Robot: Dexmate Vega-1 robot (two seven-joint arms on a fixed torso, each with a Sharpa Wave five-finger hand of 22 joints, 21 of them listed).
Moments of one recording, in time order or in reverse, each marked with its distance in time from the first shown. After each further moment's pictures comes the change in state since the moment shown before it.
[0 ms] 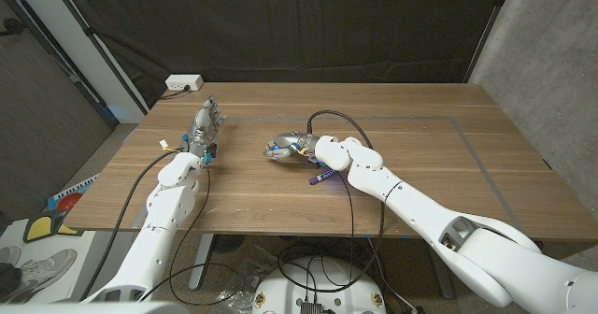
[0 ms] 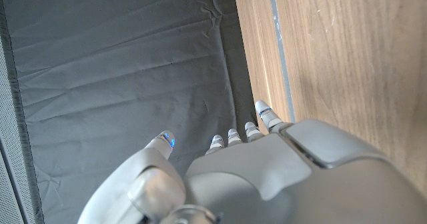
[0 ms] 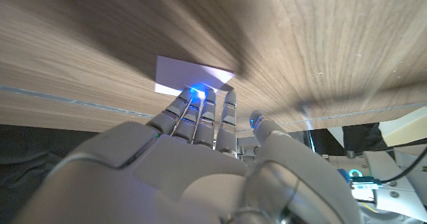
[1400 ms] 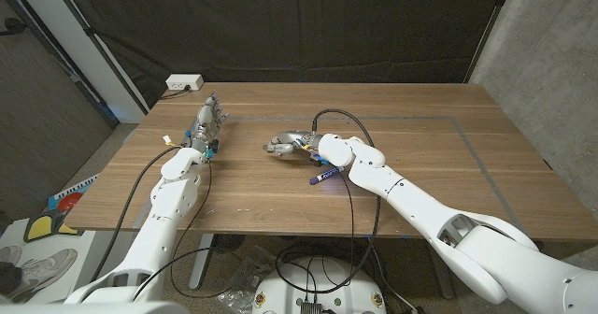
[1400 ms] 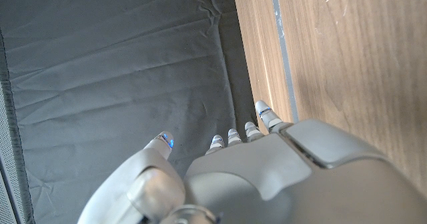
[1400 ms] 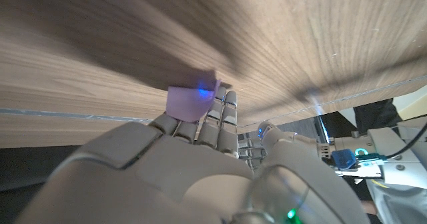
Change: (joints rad) left arm -0.077 -0.010 0.006 0.101 0.023 -0.018 -0.028; left_hand -0.005 -0.005 -0.015 -0.007 0.000 0.000 0.000 0.000 0.000 -0.004 0.003 0.000 0.000 0.000 0.000 0.000 -0.002 0.000 0.000 -0.011 0.000; right arm -0.004 0.009 0.071 0.036 0.054 -0.107 -0.029; right_hand -0.100 -0.045 -0.083 0.055 -0.007 0.017 0.055 0.004 0.000 0.064 0.049 0.009 0.010 0.070 0.028 0.002 -0.012 0.019 0.050 0.018 0.002
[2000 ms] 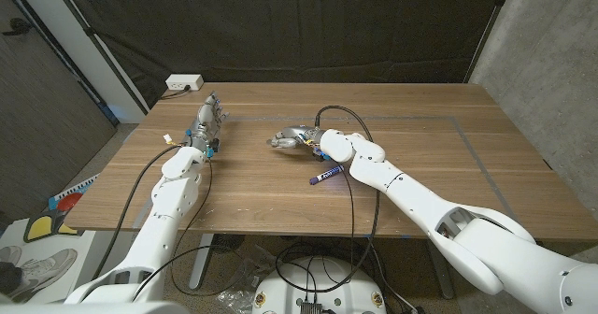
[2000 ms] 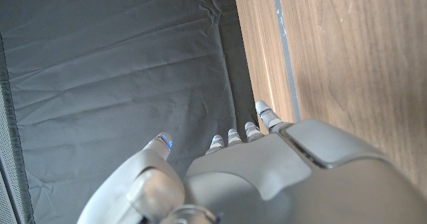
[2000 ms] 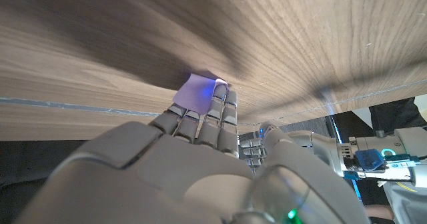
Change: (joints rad) left arm -0.005 -0.003 -0.003 0.003 0.007 0.001 0.002; left_hand -0.009 -0.009 -0.002 -0.003 0.000 0.000 0.000 0.000 0.000 0.000 0.000 0.000 0.000 0.000 0.000 0.000 0.000 0.000 0.000 0.000 0.000; right arm 0.036 0.009 -0.003 0.048 0.008 0.018 -0.041; right_hand 0.005 0.005 0.002 -0.030 0.000 -0.034 -0.107 -0.017 0.000 -0.030 0.003 -0.028 -0.004 0.006 -0.005 -0.004 0.000 -0.004 -0.003 0.000 0.001
